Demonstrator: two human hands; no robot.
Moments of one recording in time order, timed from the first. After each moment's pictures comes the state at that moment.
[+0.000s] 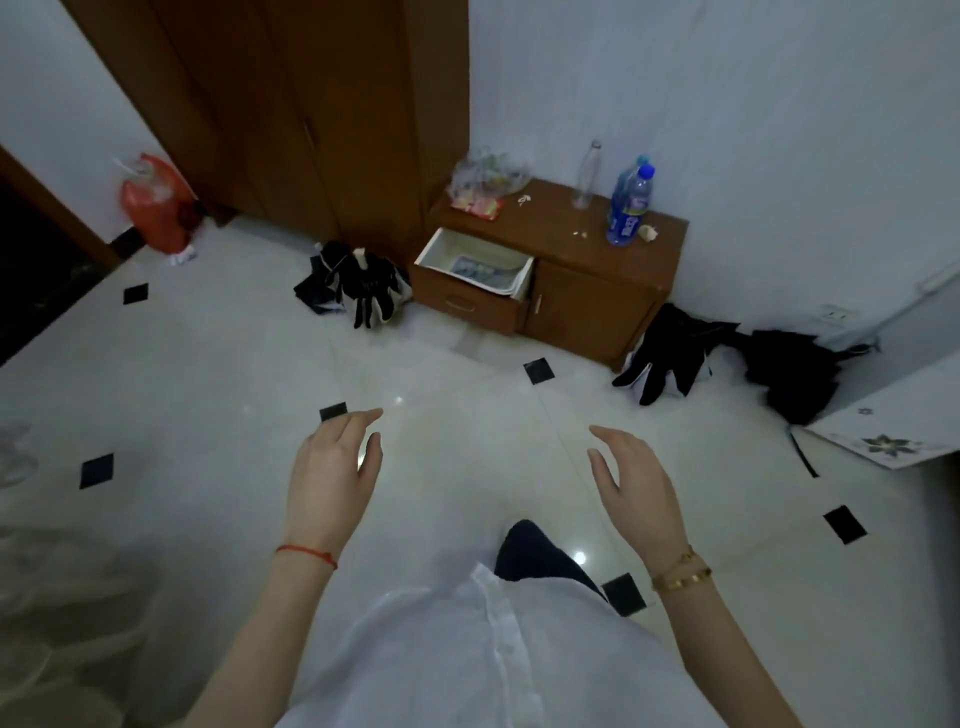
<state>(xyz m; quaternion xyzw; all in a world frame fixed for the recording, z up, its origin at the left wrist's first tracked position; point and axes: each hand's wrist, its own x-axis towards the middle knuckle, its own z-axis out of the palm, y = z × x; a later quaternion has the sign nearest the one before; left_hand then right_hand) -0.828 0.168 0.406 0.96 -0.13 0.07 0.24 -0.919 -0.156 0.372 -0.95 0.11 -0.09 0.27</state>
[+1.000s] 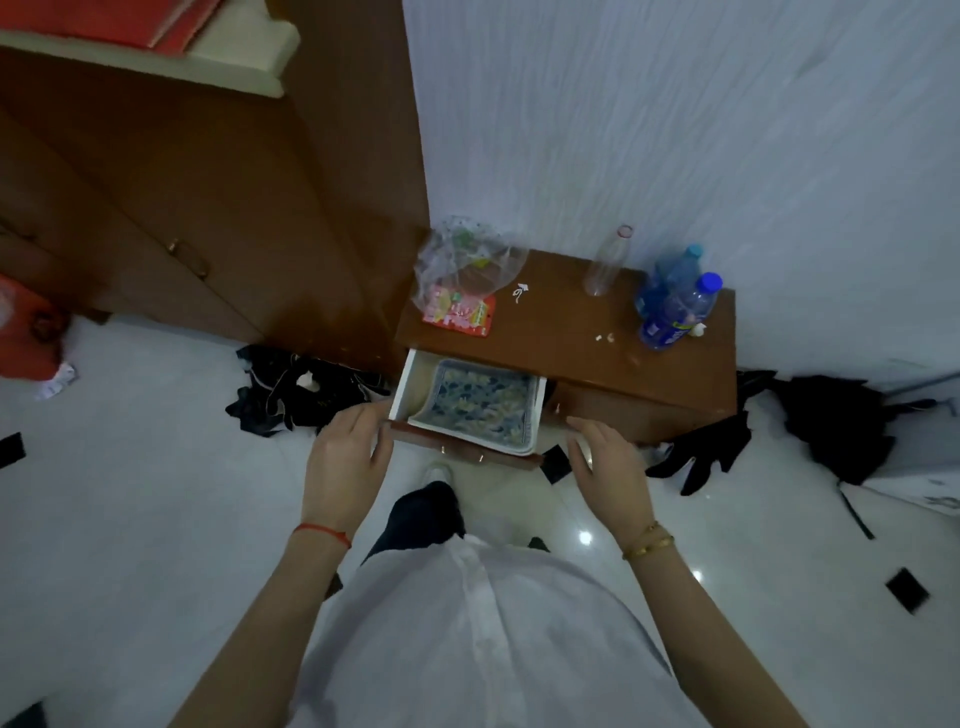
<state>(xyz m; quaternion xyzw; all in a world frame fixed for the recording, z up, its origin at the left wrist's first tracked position) -0.199 0.054 0.347 0.93 -0.25 0.02 0.27 -0.338 -0.222 0.315 -0.94 0.20 -0.05 0.27</state>
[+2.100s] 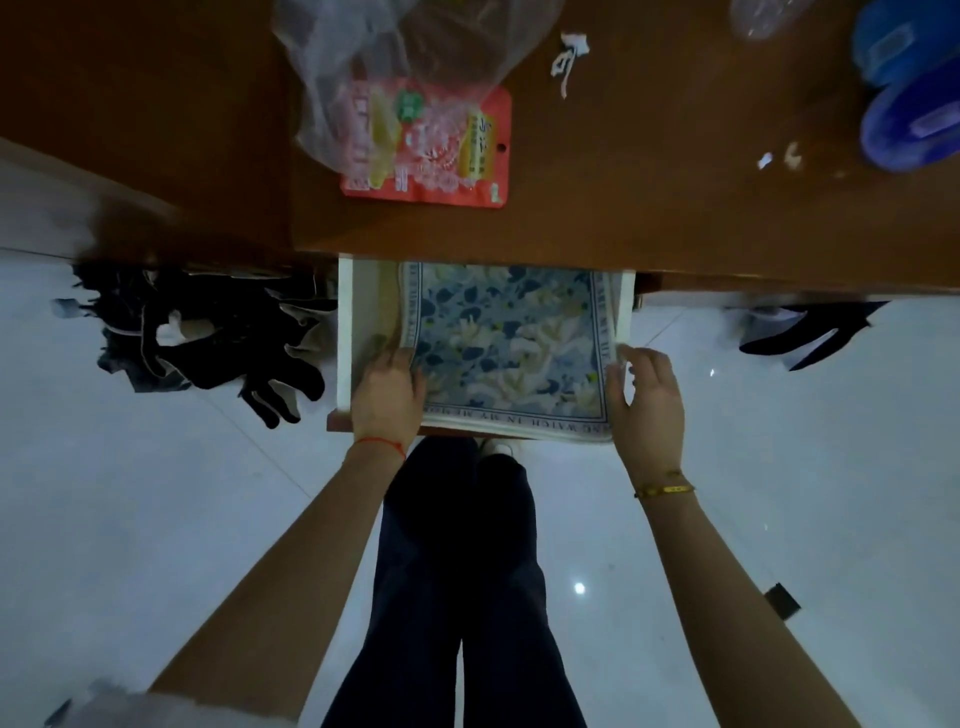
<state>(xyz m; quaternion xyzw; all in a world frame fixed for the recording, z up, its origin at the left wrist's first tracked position) -0.051 -0.032 -0.071 0.93 -0.17 -0.30 0.12 -0.228 -0.246 -0.063 -0.87 0.40 -0.04 0.27</state>
